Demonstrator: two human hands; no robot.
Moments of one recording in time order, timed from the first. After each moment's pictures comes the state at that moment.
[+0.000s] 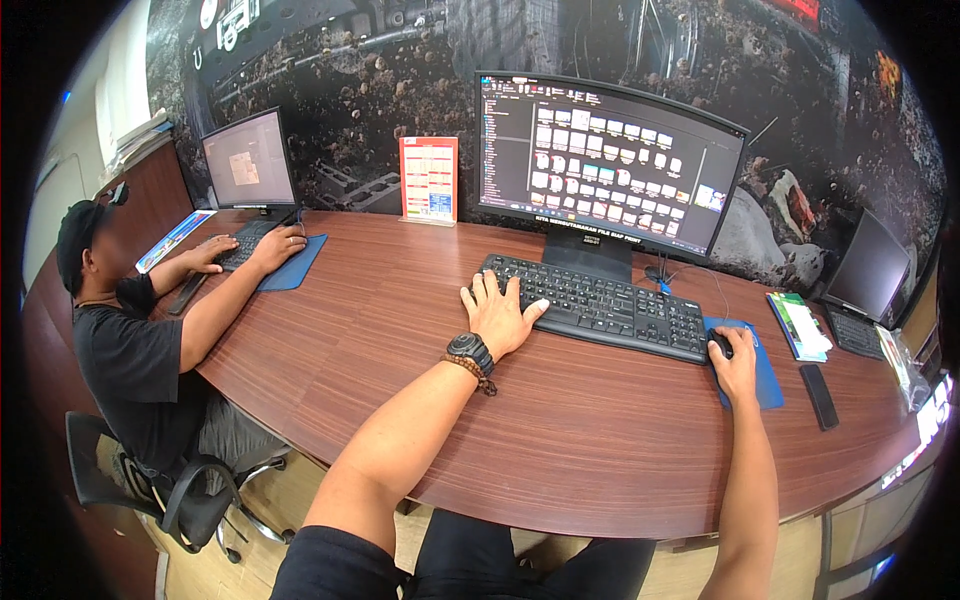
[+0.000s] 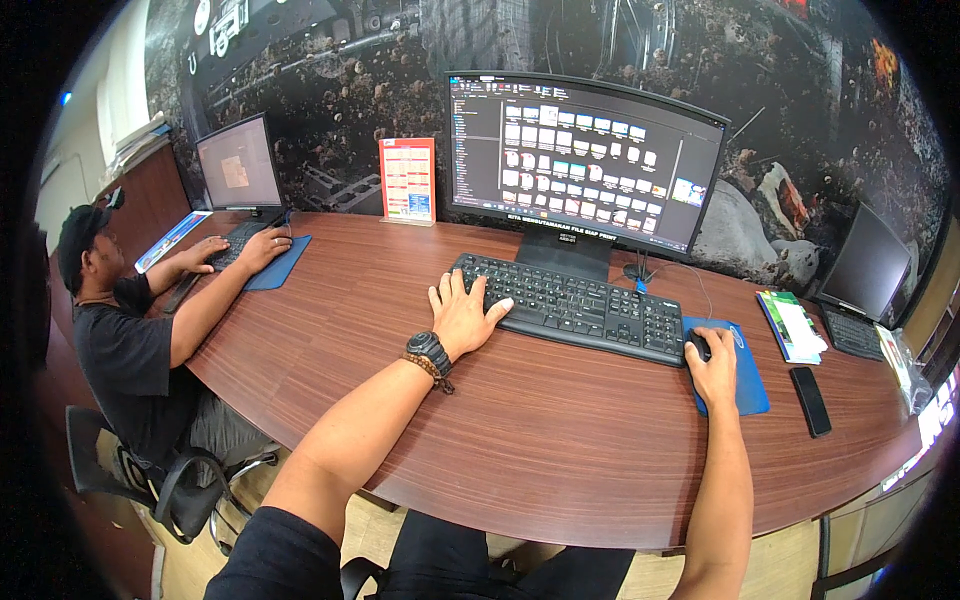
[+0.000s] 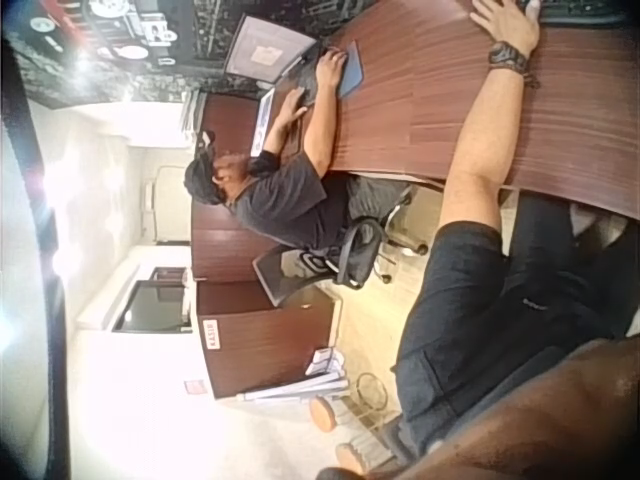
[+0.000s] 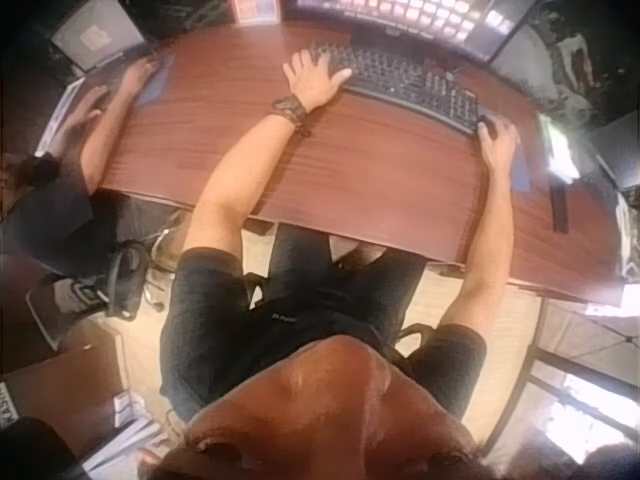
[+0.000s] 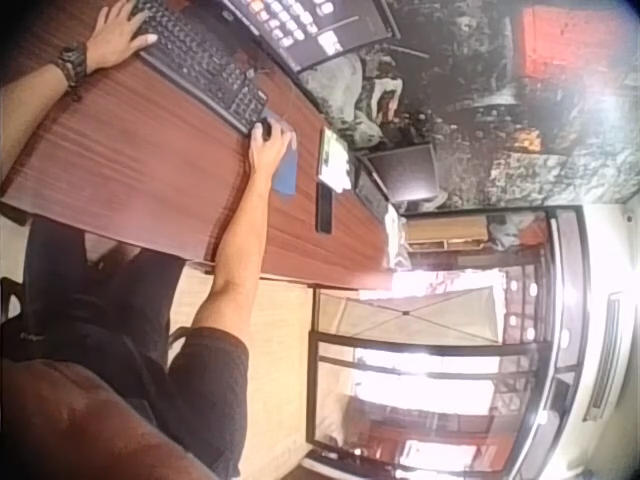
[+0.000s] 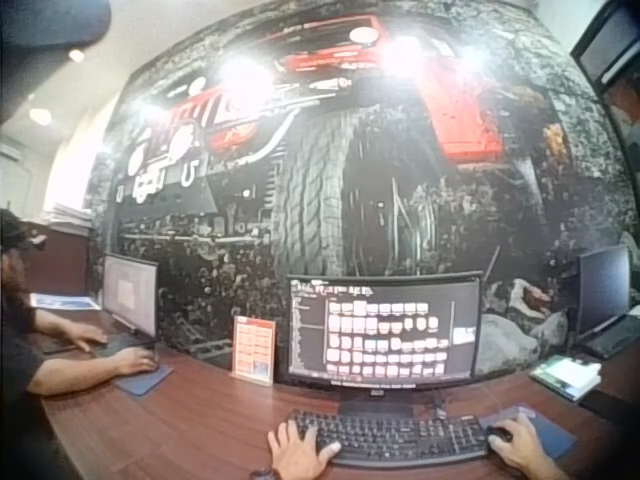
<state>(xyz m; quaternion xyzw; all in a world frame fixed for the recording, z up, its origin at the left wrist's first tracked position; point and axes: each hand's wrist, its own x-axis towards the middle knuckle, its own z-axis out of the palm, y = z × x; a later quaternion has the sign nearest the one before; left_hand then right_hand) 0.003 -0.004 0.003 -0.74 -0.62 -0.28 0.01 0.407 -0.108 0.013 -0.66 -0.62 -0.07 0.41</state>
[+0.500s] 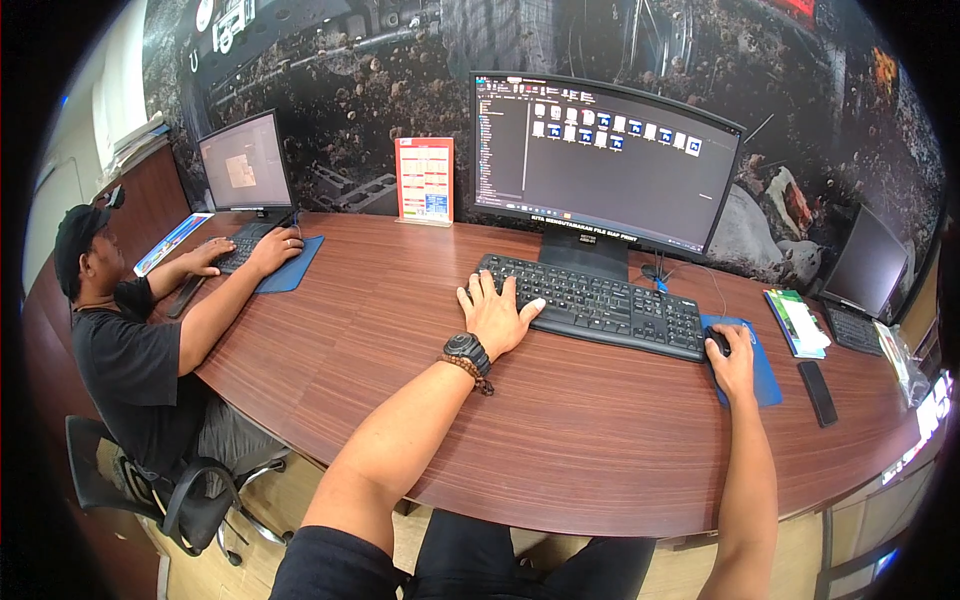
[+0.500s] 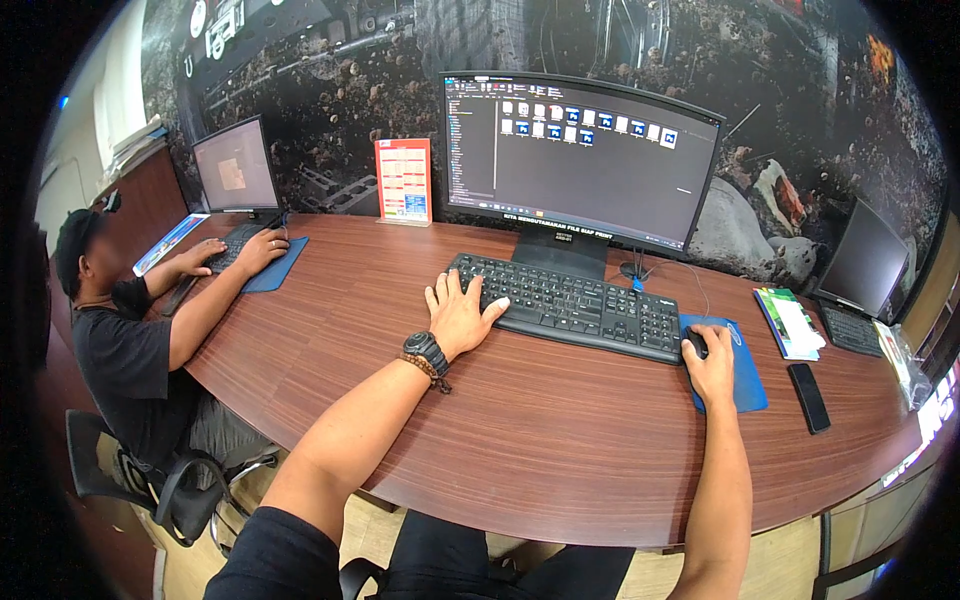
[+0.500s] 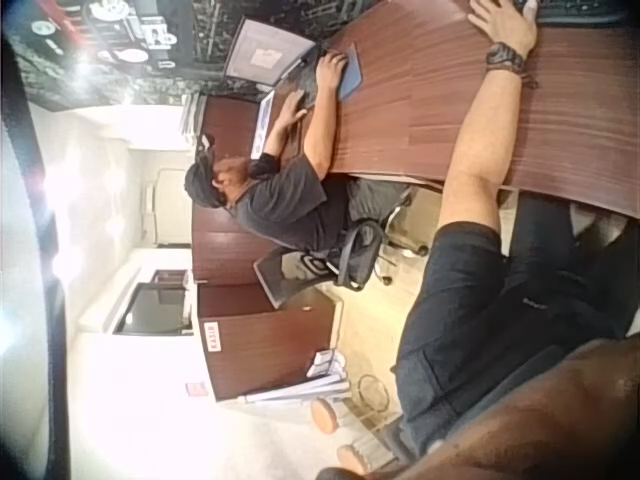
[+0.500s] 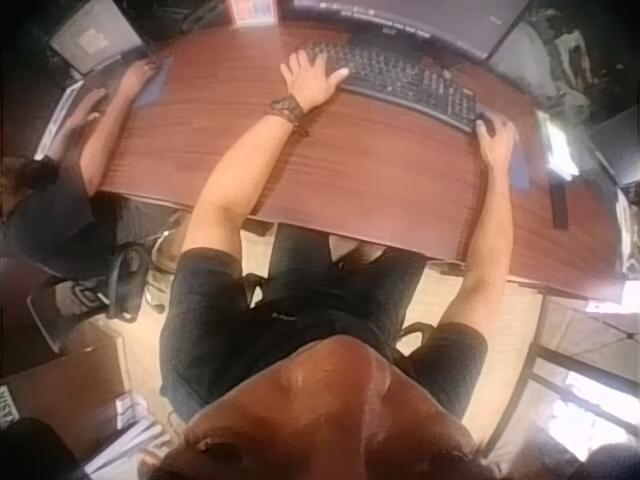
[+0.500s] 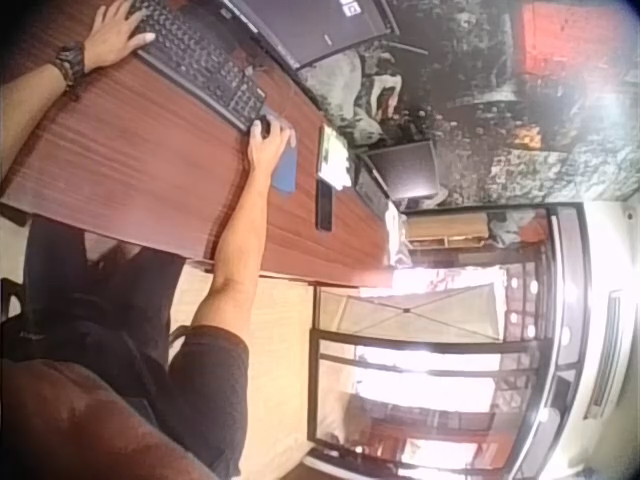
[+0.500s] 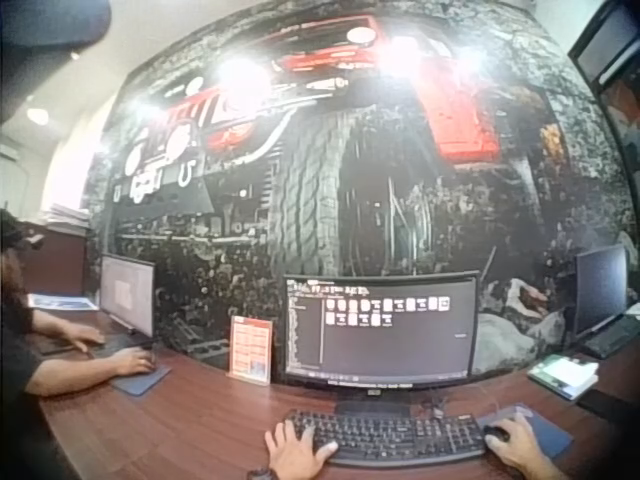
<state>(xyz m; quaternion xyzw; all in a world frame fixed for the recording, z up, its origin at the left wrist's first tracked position) 0.002 -0.001 0.000 -0.74 -0.61 -0.29 0.02 0.408 -0.106 0.013 -0.66 -0.62 -0.05 0.42</state>
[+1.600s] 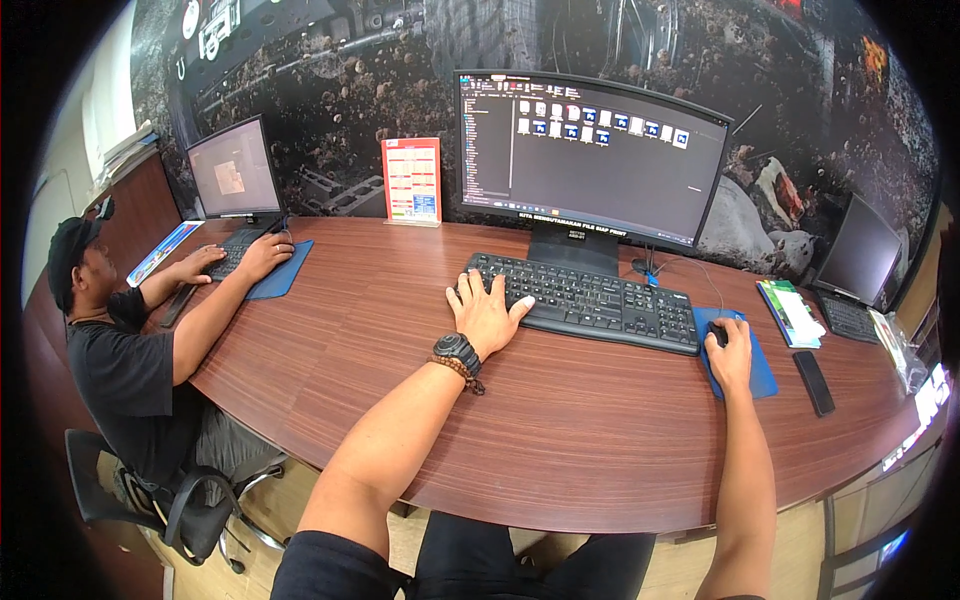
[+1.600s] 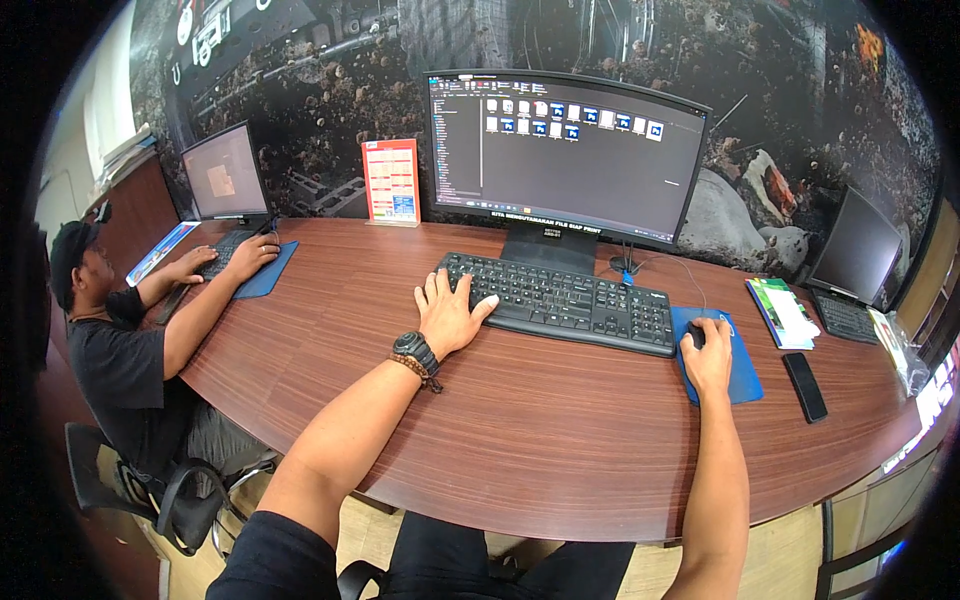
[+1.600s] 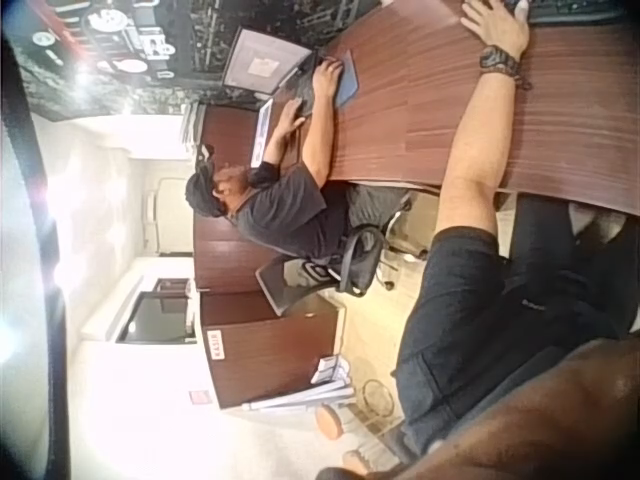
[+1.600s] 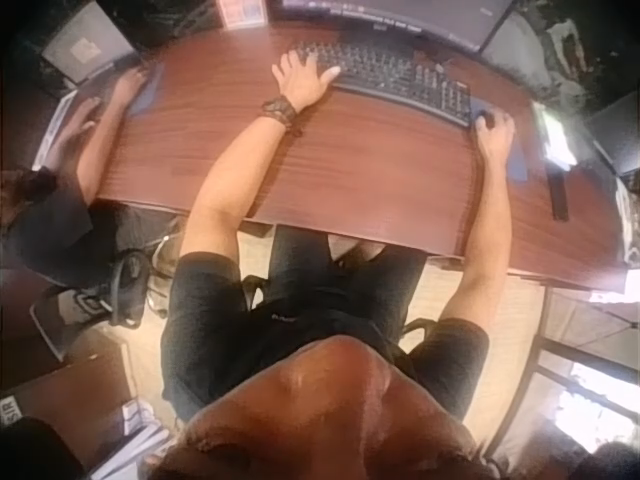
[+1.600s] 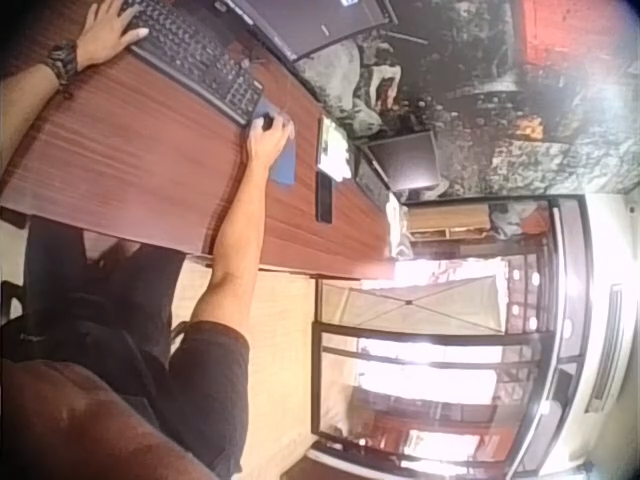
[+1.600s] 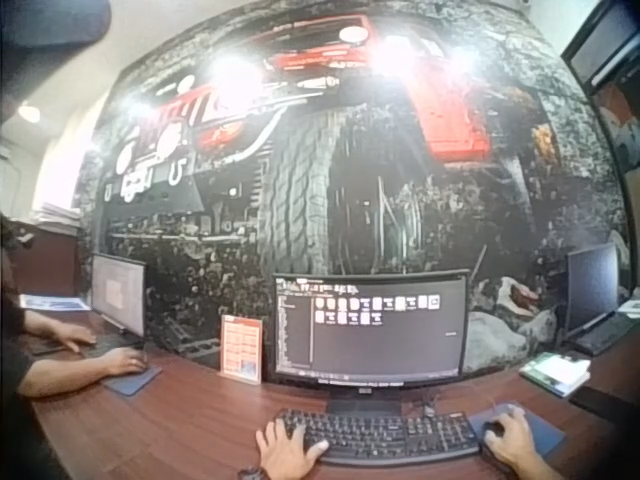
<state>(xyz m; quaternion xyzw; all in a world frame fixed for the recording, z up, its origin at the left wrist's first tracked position) 0.003 0.000 -0.004 -0.73 -0.61 -0.29 0.05 0.407 -0.106 0.013 -0.71 -0.56 -0.09 0.41</state>
